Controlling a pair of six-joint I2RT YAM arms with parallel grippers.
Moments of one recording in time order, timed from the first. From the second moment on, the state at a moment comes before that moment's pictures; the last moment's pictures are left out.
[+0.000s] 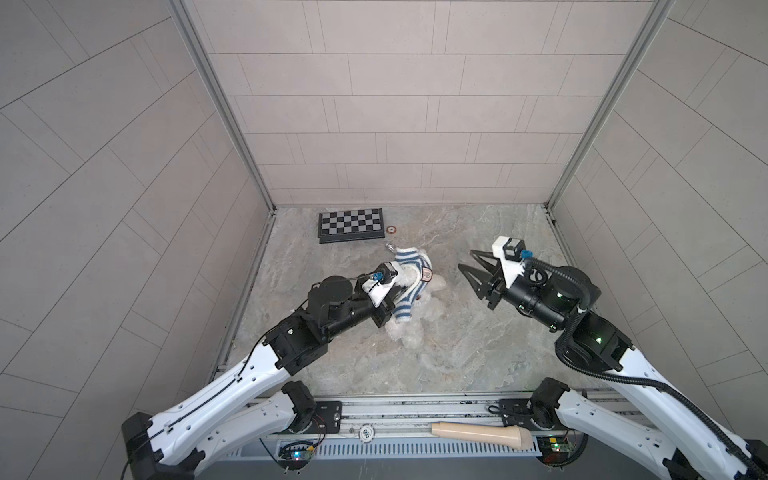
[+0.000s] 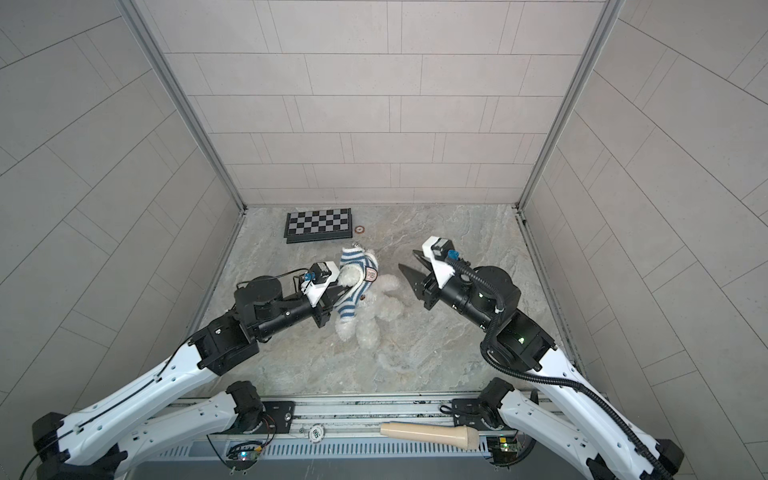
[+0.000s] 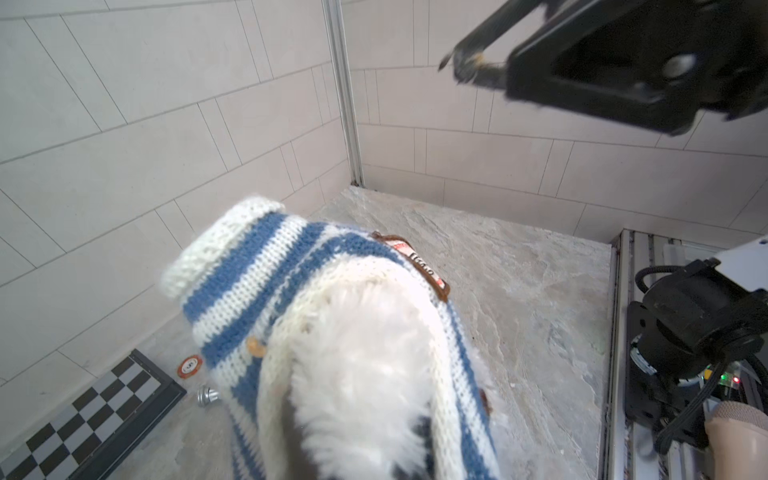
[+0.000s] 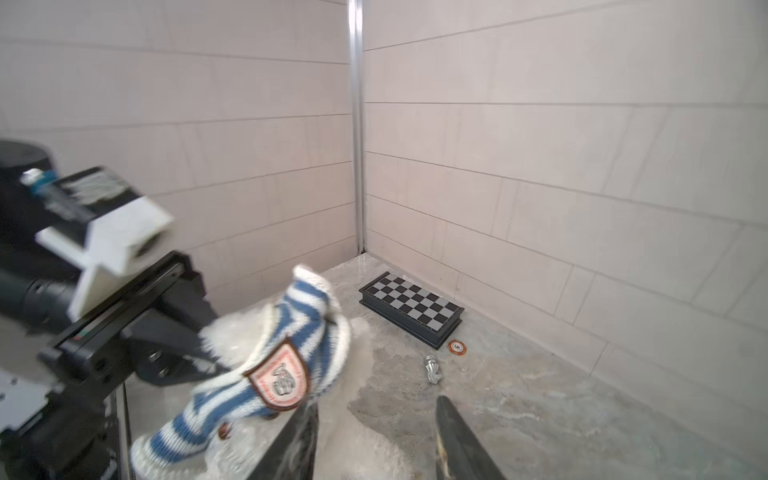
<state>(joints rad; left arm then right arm) -0.87 0.84 0.80 -0.13 0.07 0.15 0.59 0.77 0.89 -0.14 -0.17 0.14</state>
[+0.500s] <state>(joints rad) -0.96 0.87 0.67 0.03 -0.03 0.22 0.51 0.92 0.82 0.03 -0.49 0.58</state>
